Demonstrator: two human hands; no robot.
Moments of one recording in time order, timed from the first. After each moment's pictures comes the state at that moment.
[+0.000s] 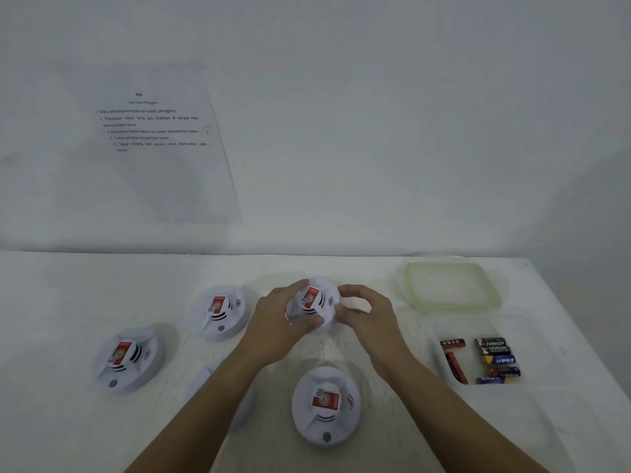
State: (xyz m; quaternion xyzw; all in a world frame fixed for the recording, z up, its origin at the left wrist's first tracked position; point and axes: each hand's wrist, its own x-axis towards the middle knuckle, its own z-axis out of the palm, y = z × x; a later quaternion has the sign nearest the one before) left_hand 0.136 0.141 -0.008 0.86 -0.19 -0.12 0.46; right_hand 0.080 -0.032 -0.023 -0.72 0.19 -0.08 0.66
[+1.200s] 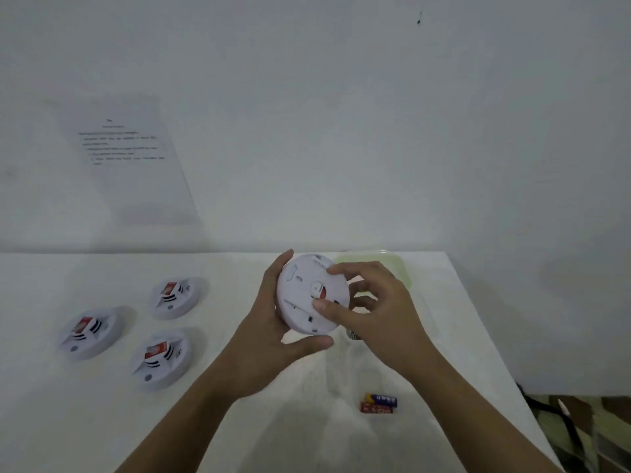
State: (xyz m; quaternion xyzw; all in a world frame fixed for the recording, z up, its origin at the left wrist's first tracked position) left_hand -0.032 0.061 0.069 0.71 -0.30 -0.13 0.62; right_hand -0.077 -0.124 0.075 -0.78 0.02 -0.18 0.60
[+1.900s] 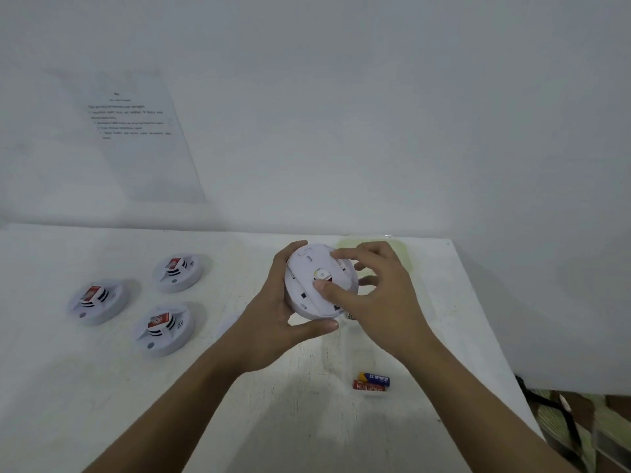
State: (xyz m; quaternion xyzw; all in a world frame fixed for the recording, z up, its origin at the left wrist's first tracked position) left_hand -0.039 0.046 0.061 0.74 -0.31 -0.12 0.59; right_hand -0.083 -0.129 0.071 -0.82 0.02 -0.20 0.54
